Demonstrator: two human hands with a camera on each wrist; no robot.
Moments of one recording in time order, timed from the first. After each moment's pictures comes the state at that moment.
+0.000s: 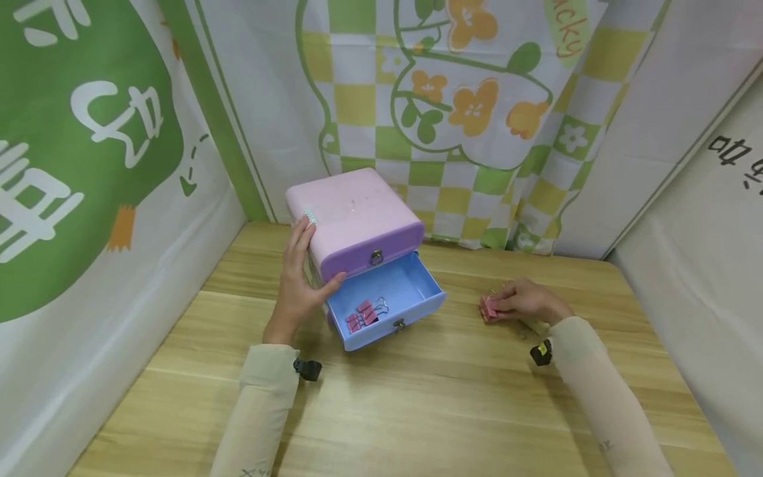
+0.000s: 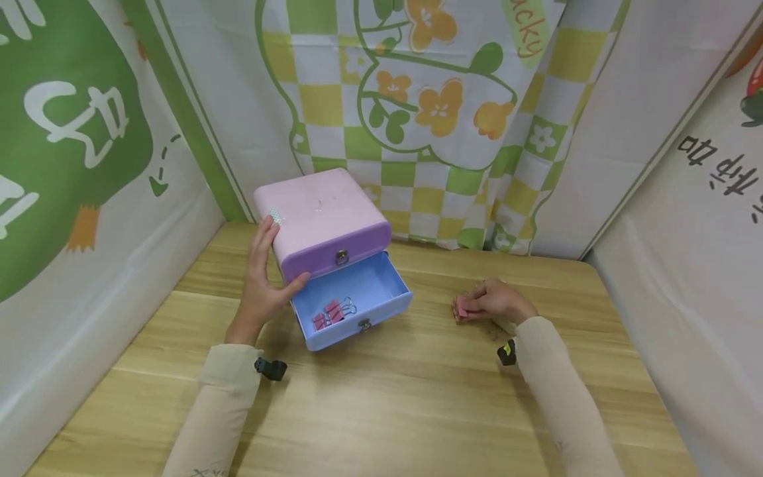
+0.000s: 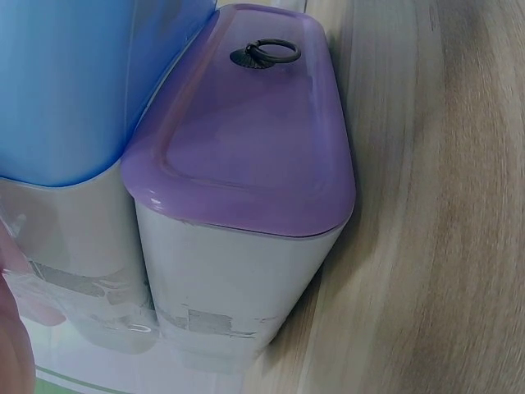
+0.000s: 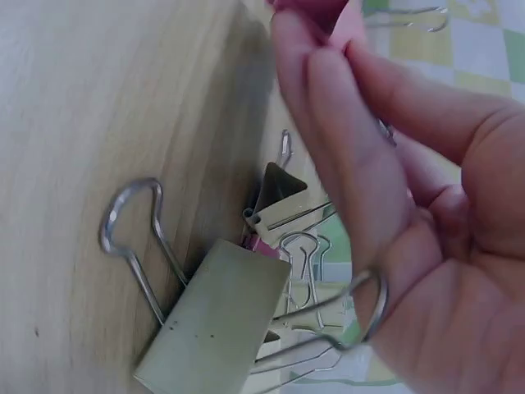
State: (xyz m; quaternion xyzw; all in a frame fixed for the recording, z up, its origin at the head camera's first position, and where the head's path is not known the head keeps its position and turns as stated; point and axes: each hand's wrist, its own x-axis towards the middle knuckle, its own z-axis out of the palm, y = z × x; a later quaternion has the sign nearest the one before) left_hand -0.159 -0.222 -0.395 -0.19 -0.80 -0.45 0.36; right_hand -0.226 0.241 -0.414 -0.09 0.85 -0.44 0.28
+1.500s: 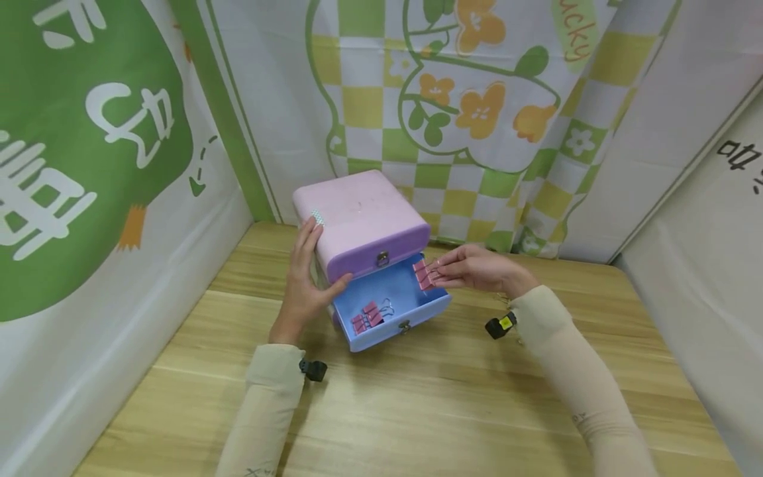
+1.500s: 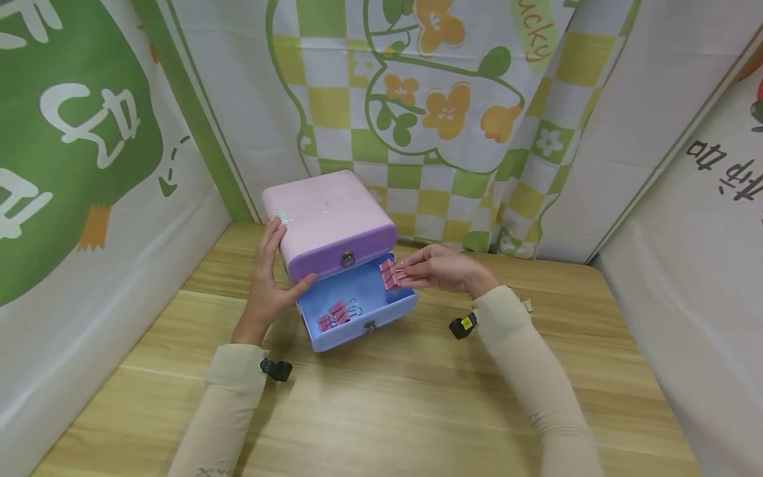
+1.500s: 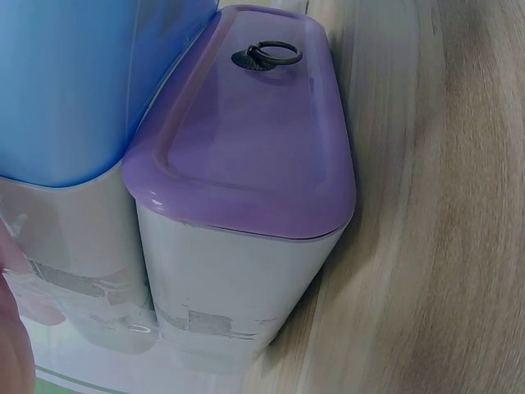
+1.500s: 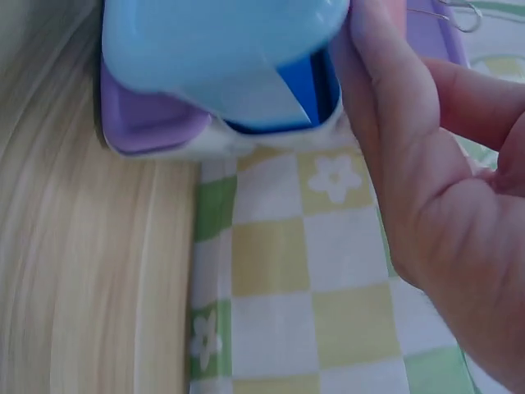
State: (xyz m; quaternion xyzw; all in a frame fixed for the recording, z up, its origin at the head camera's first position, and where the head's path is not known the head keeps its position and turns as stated) left_hand -0.167 -0.230 -0.406 -0.19 -0.80 -0.45 0.35; right_hand -0.230 0.116 -0.330 -0.14 0.65 -0.63 0.41
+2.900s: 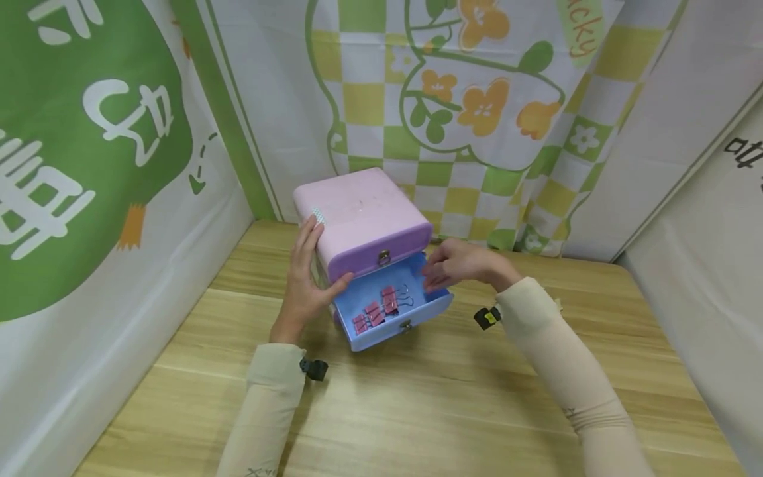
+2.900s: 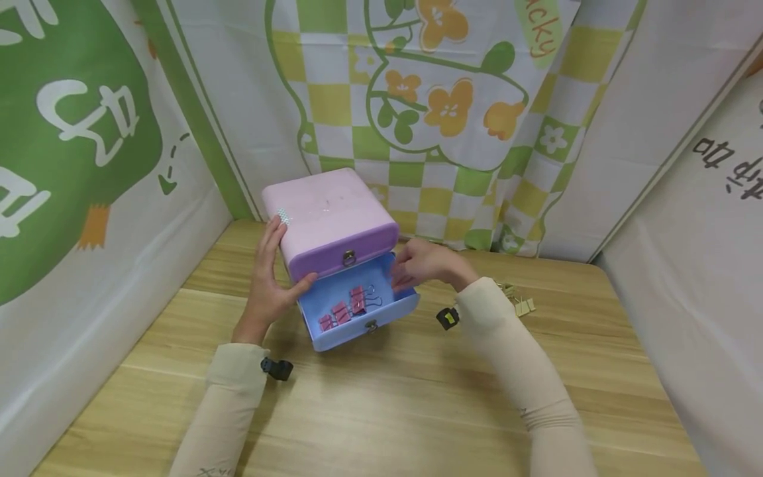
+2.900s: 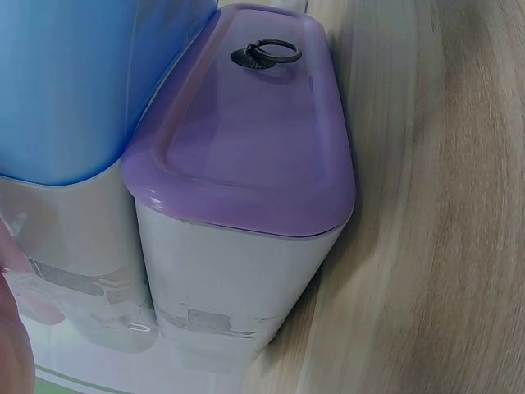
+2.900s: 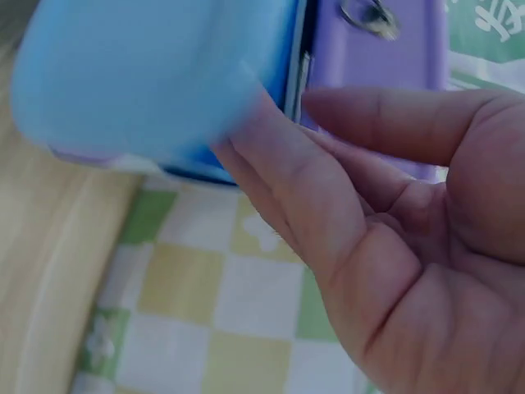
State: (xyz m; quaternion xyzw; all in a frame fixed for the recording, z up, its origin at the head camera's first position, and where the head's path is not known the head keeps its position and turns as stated) left_hand -0.147 -0.217 -0.382 -0.20 -0.78 -0.47 0.36; right_hand -0.219 0.079 -0.303 -0.19 0.82 -0.41 0.35
